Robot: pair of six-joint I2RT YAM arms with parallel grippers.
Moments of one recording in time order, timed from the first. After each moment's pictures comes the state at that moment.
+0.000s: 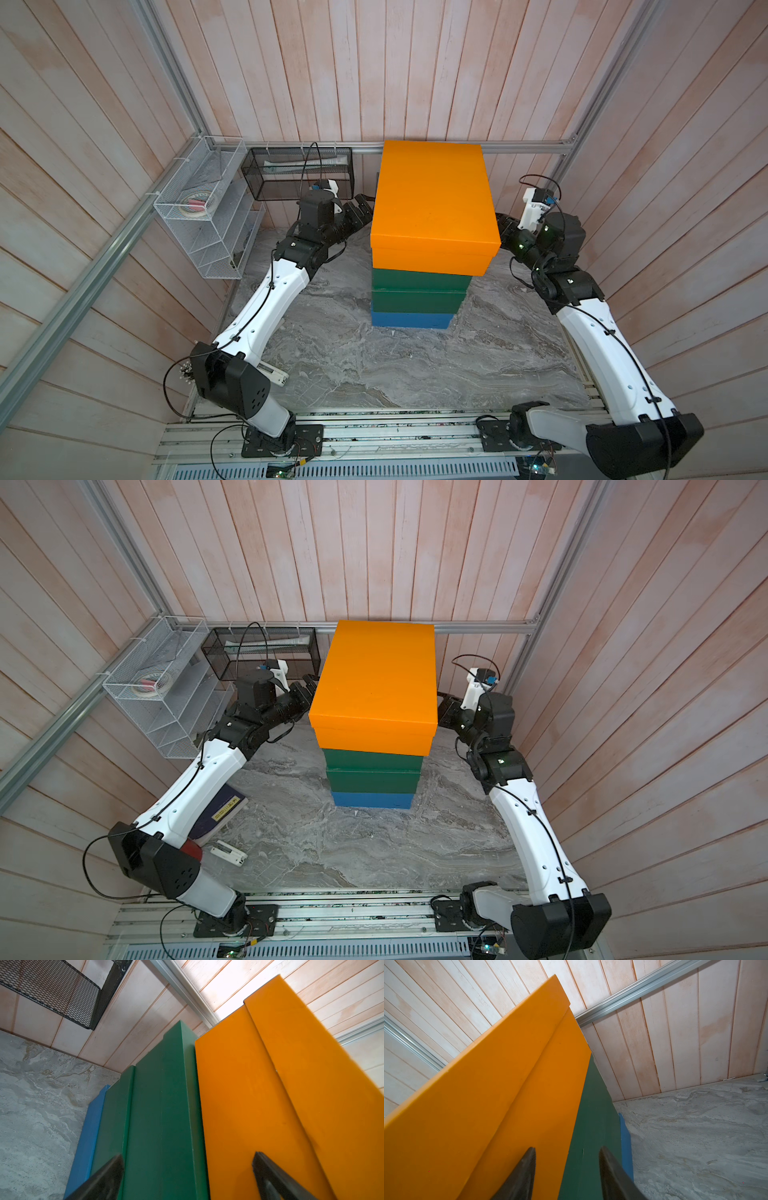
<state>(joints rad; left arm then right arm) -0.38 1.59 1.67 -0.33 0.20 -0.83 0.19 1.22 1.32 -0.23 -0.19 0.52</state>
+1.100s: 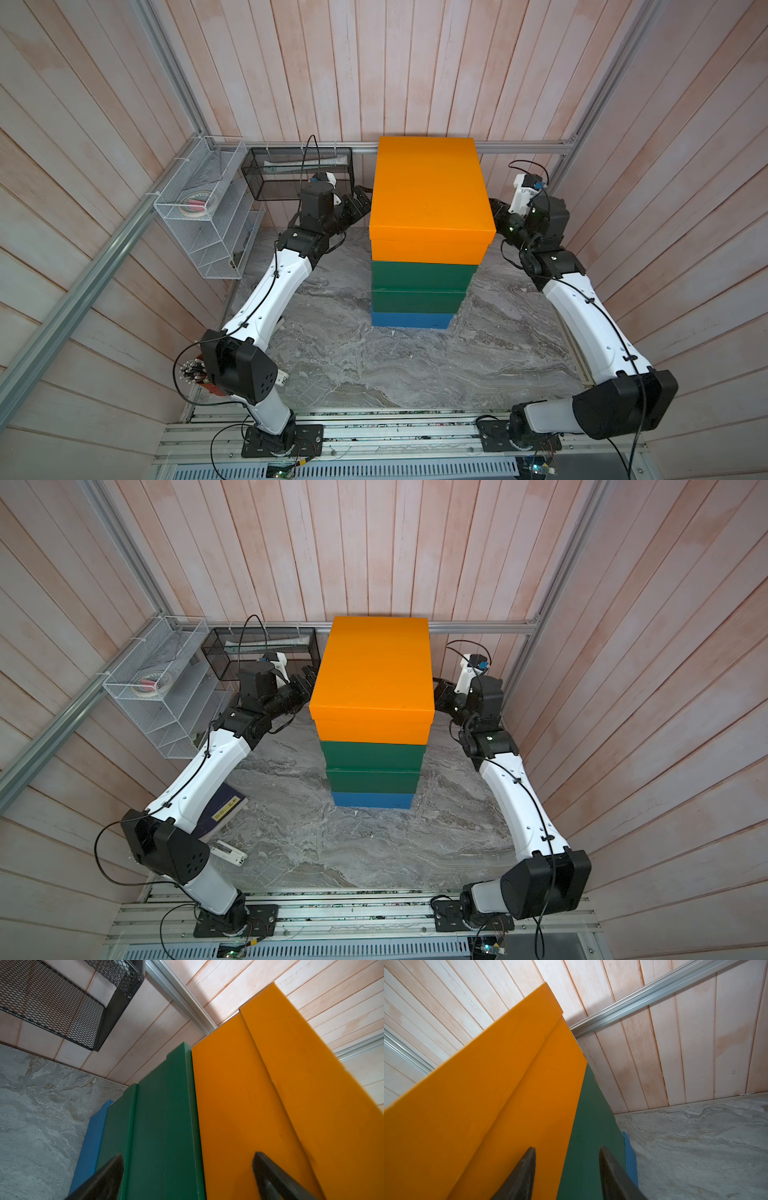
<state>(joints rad) -0.35 1.68 1.75 -0.32 0.20 -0.83 0.18 1.41 1.44 -0.14 -0.22 0.52</state>
